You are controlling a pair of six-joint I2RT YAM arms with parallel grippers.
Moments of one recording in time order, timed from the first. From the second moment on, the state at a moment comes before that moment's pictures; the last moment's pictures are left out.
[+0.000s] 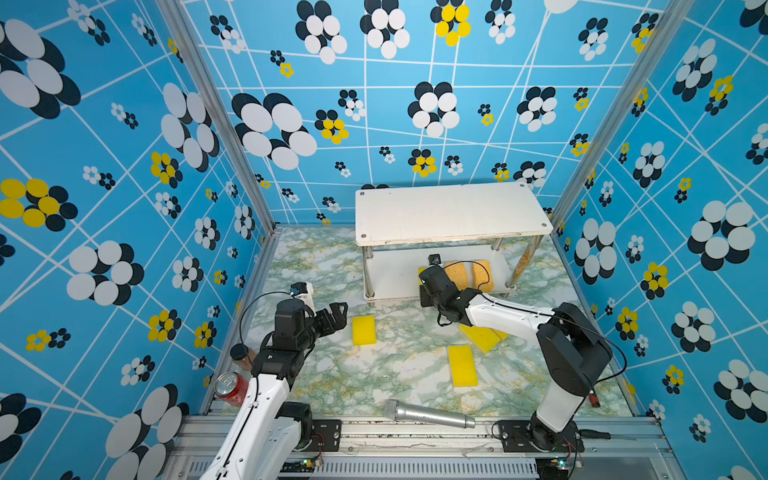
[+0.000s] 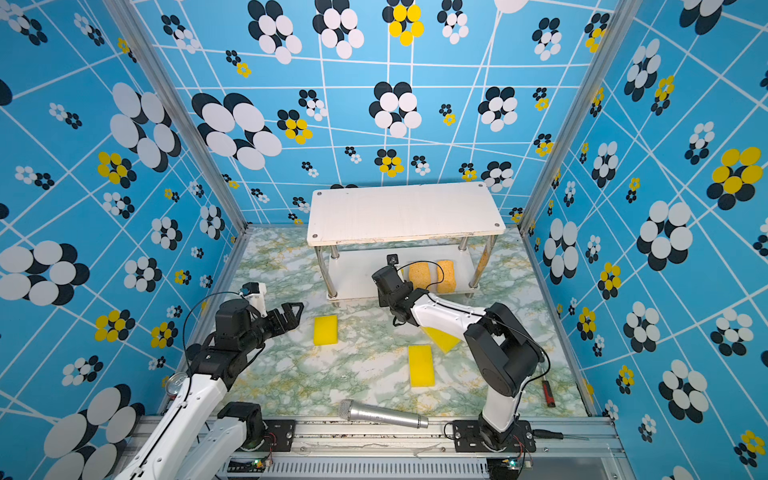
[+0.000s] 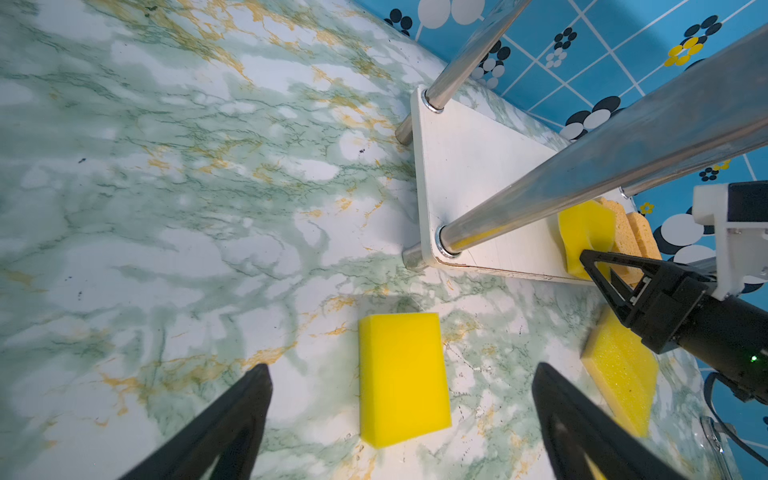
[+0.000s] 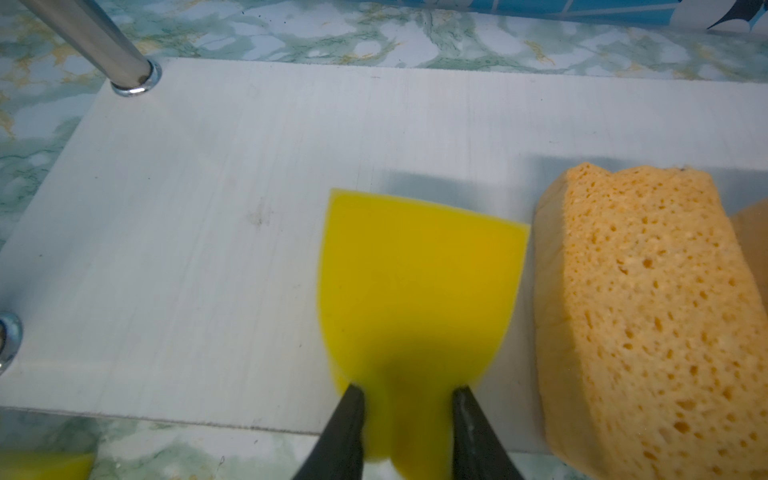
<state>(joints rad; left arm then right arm) -0.08 0.75 0.50 -0.30 0.25 -0.49 0.74 1.77 1.12 -0.14 0.44 0.41</state>
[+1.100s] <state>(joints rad) -0.08 0.75 0.50 -0.30 0.25 -0.49 0.74 1.77 1.12 -0.14 0.44 0.40</state>
